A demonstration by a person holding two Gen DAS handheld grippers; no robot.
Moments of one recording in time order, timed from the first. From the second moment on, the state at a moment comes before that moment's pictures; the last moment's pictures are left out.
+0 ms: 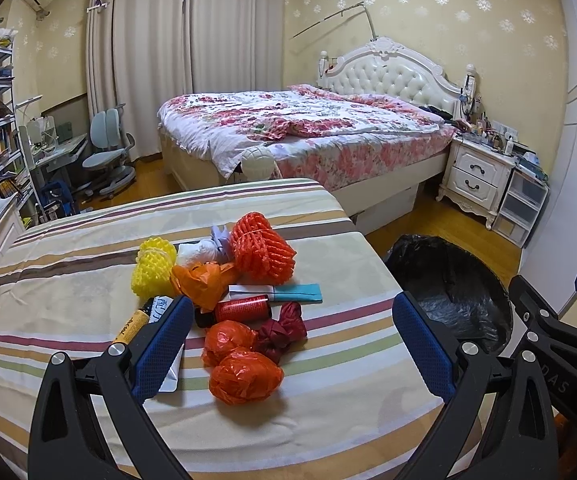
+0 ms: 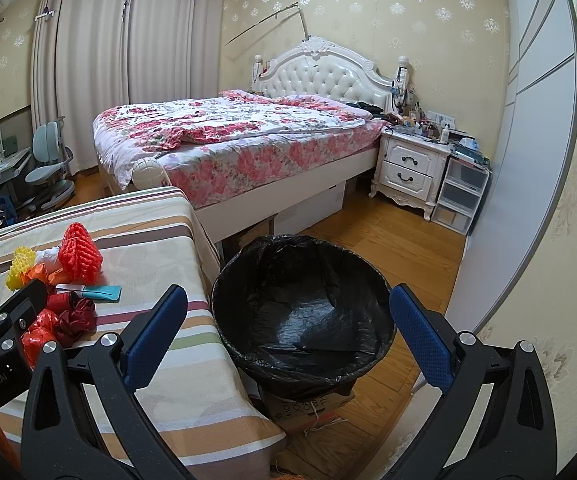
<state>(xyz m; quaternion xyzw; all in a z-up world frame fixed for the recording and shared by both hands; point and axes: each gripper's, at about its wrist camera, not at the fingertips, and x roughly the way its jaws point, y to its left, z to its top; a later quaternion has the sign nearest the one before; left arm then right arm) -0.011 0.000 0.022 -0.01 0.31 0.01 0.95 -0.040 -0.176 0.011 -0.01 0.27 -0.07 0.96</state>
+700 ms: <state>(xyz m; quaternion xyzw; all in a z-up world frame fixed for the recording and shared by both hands) -0.012 -0.001 0.017 -0.01 0.30 0.01 0.95 -0.041 -0.177 0.012 -0.01 0.27 -0.08 0.96</state>
